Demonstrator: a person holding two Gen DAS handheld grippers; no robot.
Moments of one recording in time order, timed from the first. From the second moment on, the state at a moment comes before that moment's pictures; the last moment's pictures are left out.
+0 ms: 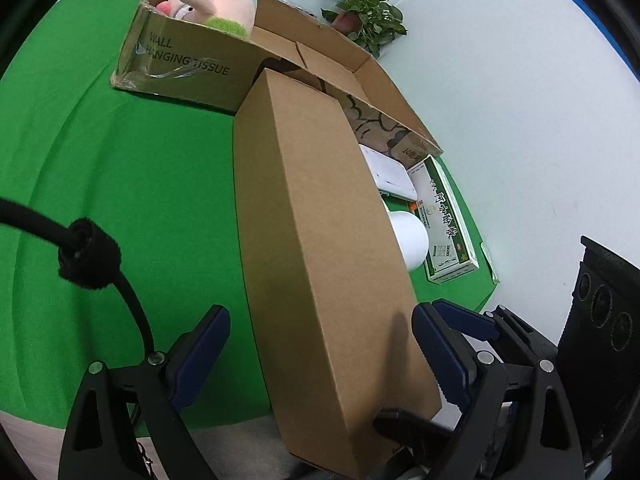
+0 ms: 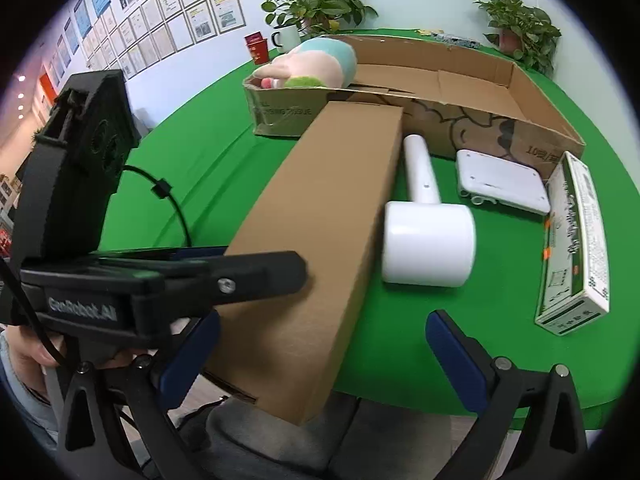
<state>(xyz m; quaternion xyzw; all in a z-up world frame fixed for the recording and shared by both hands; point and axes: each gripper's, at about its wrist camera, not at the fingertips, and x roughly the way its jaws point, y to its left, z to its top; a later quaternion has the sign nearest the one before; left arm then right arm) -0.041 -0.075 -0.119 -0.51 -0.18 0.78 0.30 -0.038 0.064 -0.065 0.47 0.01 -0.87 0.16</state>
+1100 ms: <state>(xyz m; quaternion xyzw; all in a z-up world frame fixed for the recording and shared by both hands) -0.035 -0.106 -0.132 -0.51 -0.24 0.76 0.32 -0.034 0.048 -0.062 0.47 -0.05 -0.86 0.20</state>
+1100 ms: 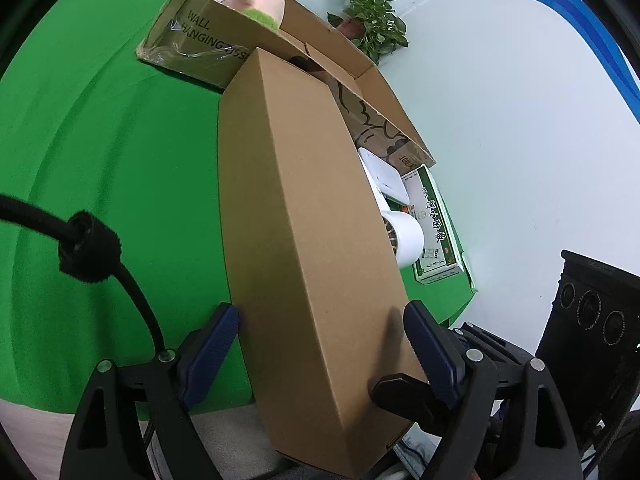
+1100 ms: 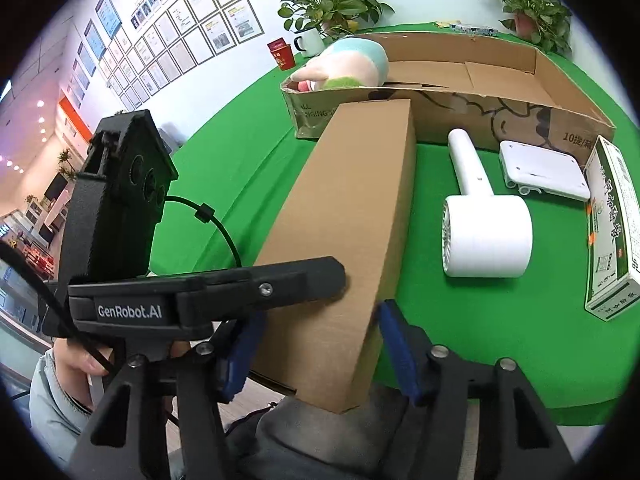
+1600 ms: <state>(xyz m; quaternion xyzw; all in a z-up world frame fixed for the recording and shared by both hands) -0.033 -0.097 -0.130 -0.52 -0.24 0.73 0.38 -0.043 0.028 -0.072 0.47 0.02 -0.87 0.16</state>
